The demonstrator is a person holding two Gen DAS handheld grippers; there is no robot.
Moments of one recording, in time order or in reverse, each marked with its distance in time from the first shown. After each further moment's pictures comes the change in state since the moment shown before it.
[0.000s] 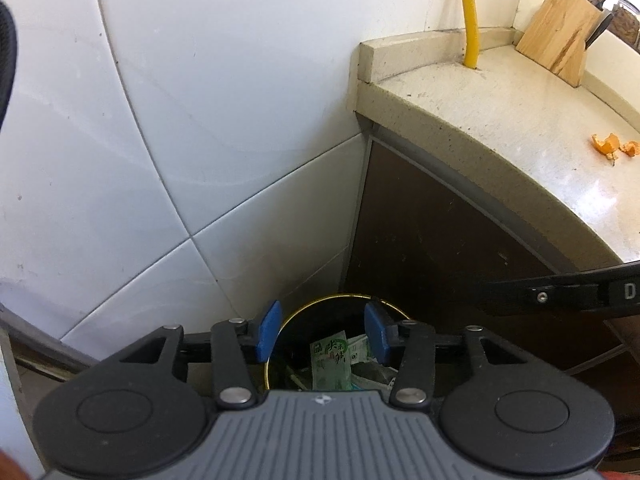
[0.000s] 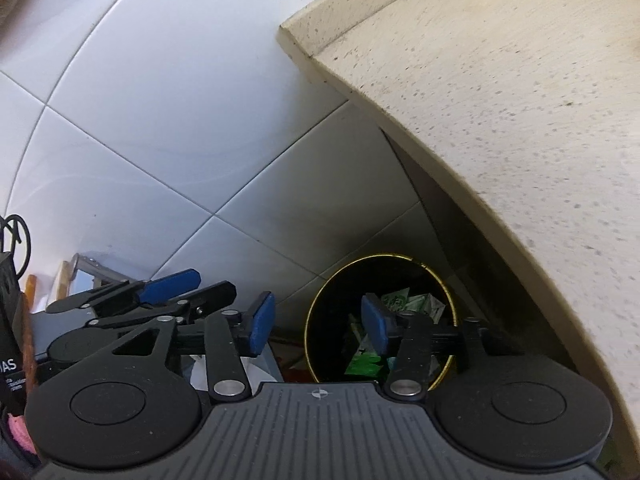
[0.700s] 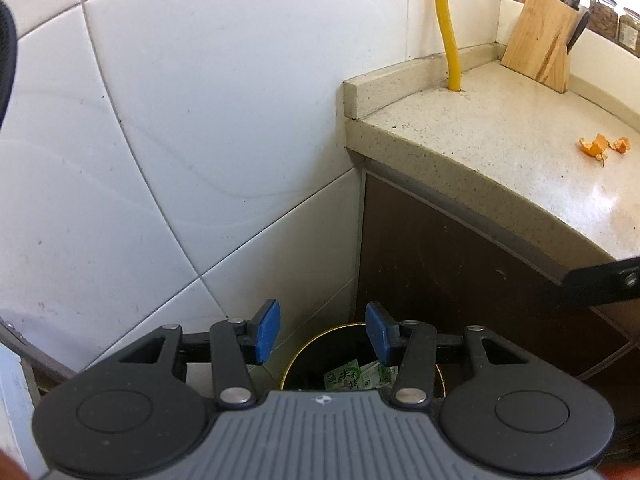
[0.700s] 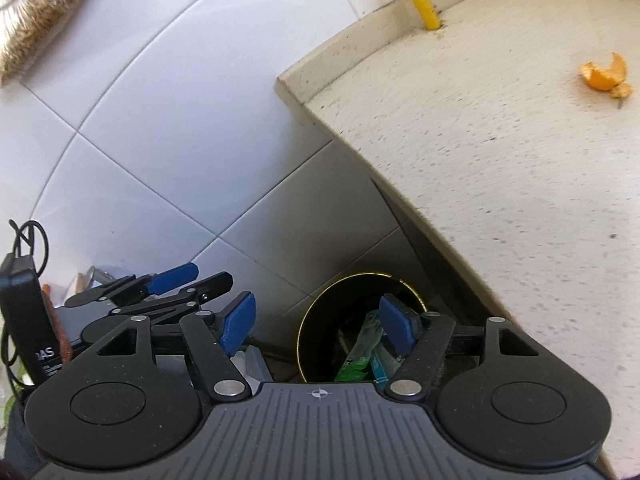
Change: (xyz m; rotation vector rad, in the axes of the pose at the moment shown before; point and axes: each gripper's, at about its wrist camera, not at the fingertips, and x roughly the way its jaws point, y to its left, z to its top) left arm -0.015 -0.012 -0.001 0.077 -0.109 0.044; right arm -0.062 -0.005 -0.014 0.000 -0.105 -0.023
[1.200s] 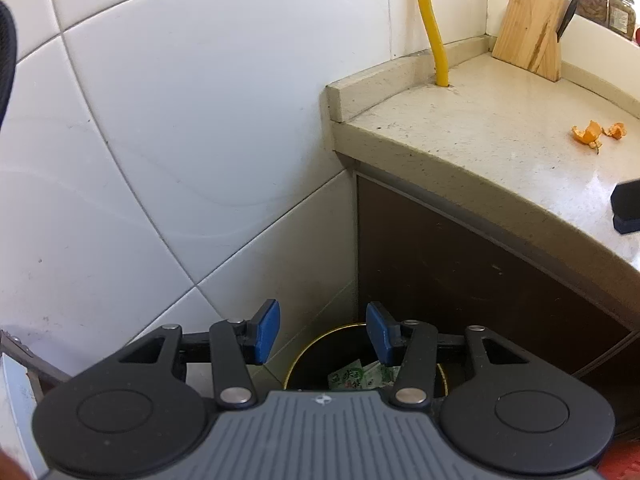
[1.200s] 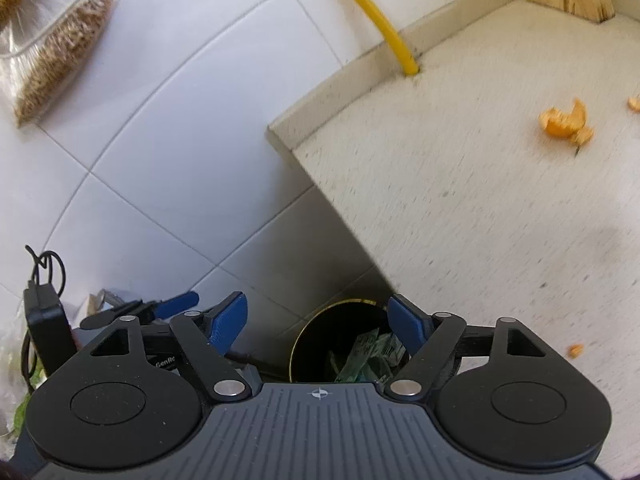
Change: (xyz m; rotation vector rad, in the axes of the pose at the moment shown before) left arm -0.006 -0.017 0.005 0.050 -0.006 0.025; right arm -0.040 -0.023 0.021 -0.012 -0.072 0.018
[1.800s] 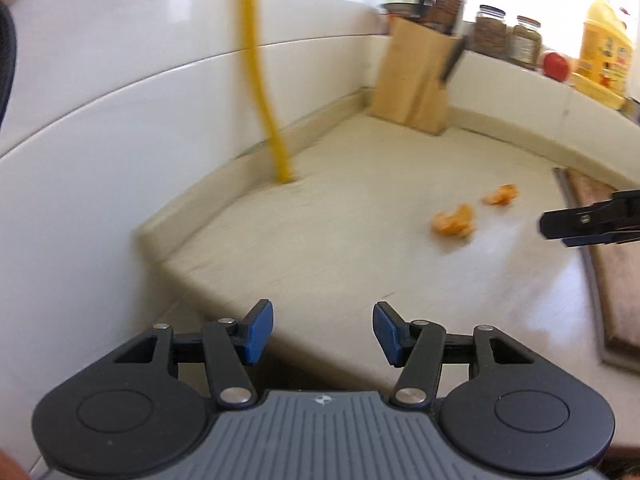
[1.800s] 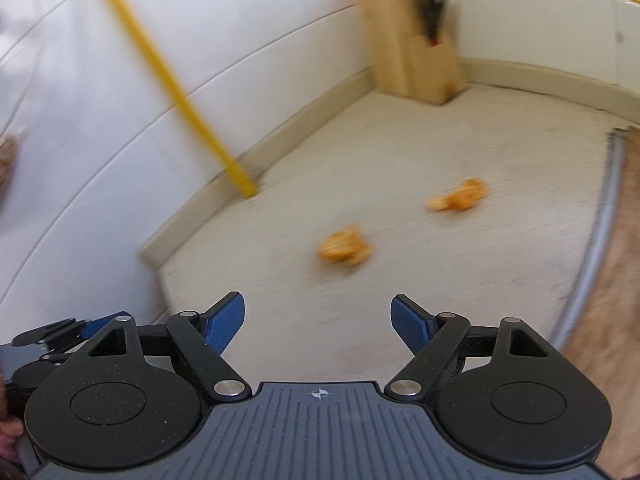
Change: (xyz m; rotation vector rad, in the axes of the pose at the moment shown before) left arm -0.006 -0.123 0.092 0.124 -0.123 -0.275; right arm -0.093 -0.106 0.038 0.092 -0.233 -0.260
